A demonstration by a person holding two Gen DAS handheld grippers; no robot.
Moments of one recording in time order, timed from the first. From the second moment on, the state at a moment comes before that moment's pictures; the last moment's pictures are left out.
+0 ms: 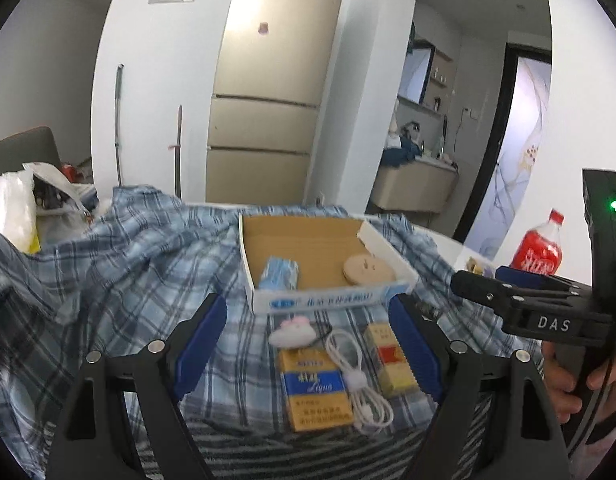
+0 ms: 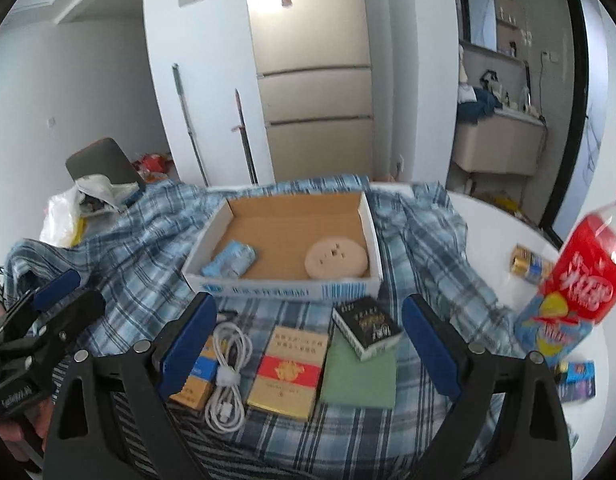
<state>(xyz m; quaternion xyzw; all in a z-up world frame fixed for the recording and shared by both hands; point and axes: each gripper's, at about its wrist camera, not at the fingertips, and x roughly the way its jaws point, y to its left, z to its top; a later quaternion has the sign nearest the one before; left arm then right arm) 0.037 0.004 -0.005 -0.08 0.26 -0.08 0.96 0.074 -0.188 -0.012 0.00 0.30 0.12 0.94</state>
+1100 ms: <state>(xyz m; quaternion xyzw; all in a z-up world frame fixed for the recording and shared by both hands) 0.058 0.018 -0.046 -0.11 0.30 -0.02 0.95 0.105 -0.156 -0.108 0.00 0.46 0.10 0.88</state>
